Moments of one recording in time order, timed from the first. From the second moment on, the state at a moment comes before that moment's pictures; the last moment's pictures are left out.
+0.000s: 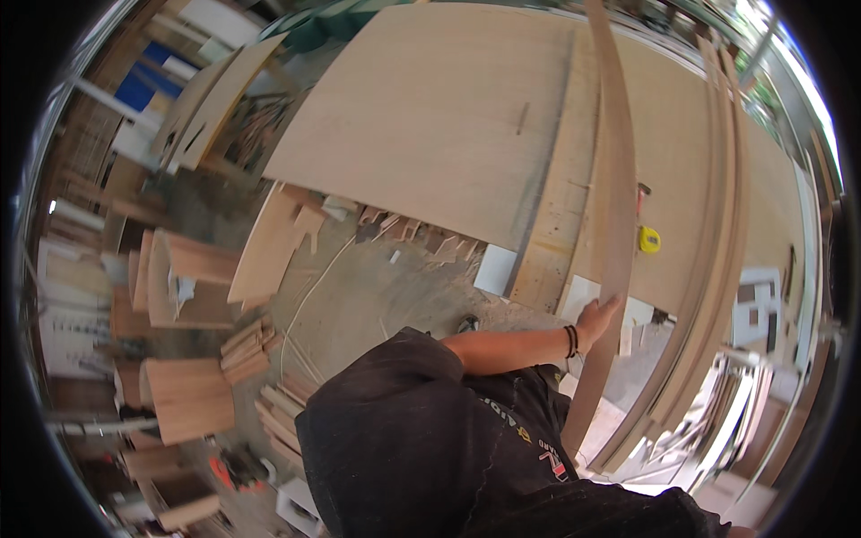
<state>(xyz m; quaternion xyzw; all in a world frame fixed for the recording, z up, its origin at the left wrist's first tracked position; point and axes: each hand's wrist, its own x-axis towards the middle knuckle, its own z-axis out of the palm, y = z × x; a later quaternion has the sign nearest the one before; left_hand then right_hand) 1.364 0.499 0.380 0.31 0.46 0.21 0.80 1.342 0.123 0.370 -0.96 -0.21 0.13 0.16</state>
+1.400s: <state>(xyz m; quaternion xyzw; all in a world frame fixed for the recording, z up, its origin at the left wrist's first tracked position) 0.795 0.865 0.337 0.45 0.77 0.09 0.44 1.215 0.714 0.388 -0.65 -0.76 0.05 0.05</state>
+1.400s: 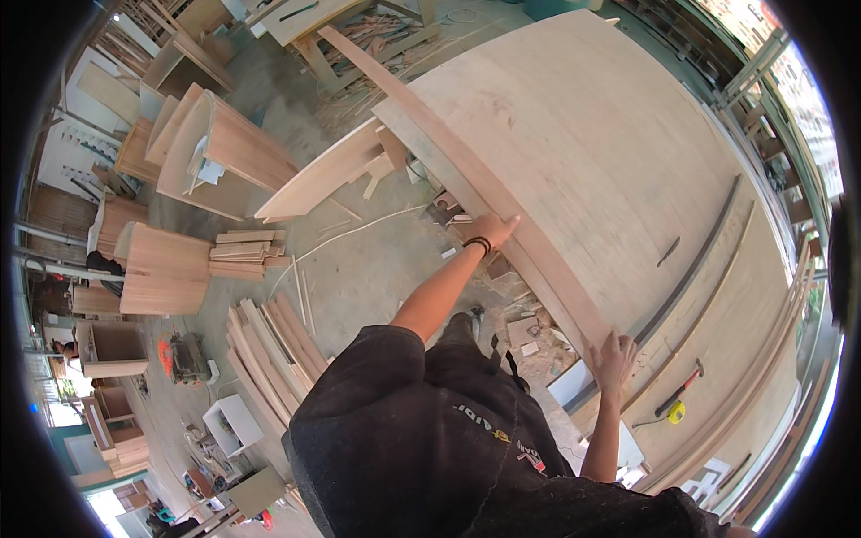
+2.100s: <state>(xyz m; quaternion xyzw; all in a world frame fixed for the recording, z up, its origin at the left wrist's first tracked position) 0.785 0.920 0.270 0.80 0.56 0.14 0.15 1.226 0.742 0.330 -0.73 -0.68 -0.02 -0.05</state>
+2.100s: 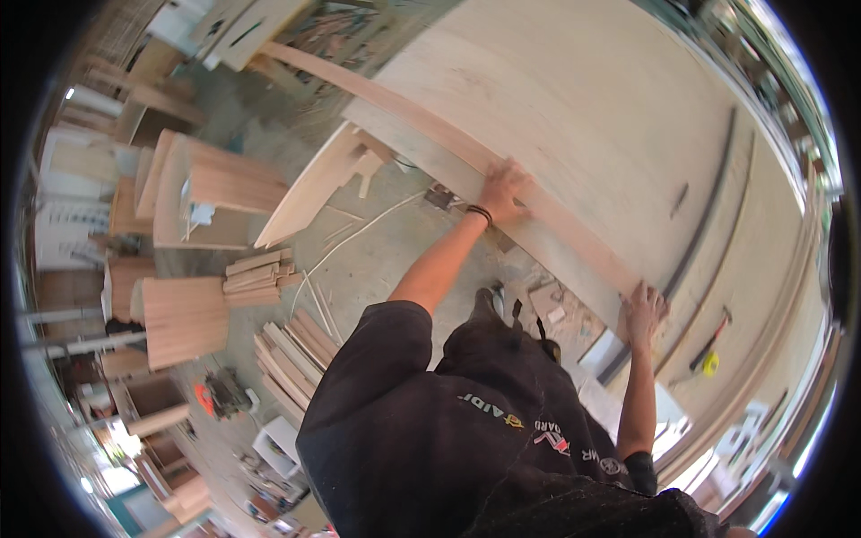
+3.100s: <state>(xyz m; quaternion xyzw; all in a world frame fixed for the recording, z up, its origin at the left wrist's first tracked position) 0.817 0.992 0.263 0.83 0.52 0.16 0.12 1.274 0.774 0.324 -0.79 -0.60 -0.10 -0.08</state>
